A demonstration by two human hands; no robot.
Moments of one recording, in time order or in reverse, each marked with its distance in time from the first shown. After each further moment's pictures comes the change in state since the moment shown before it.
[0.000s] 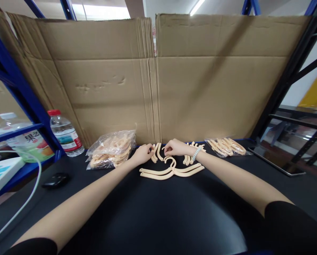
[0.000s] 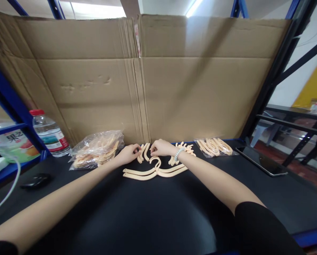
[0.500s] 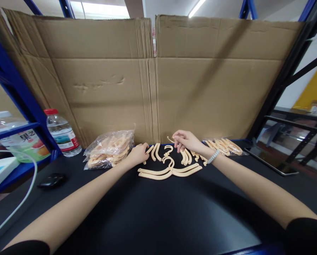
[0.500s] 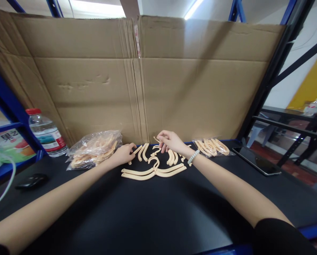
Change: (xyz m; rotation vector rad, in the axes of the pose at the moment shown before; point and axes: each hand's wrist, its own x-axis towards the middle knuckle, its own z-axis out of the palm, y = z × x) left_hand -0.008 0.003 -0.011 0.114 0.006 -0.048; right_hand -0.043 -0.009 -0.029 0.606 0.303 0.160
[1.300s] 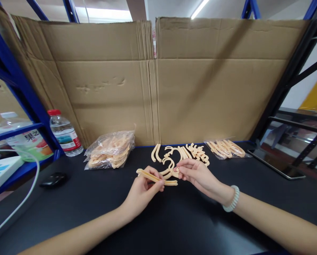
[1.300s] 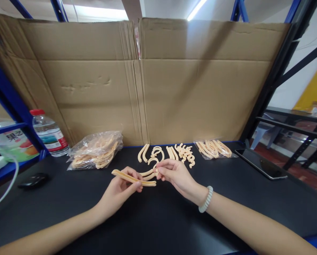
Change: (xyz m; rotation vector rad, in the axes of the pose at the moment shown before) left_hand -0.123 0.070 0.015 -1.247 0.104 0.188; right_hand -0.099 -0.004 0.050 0.771 0.033 0.202
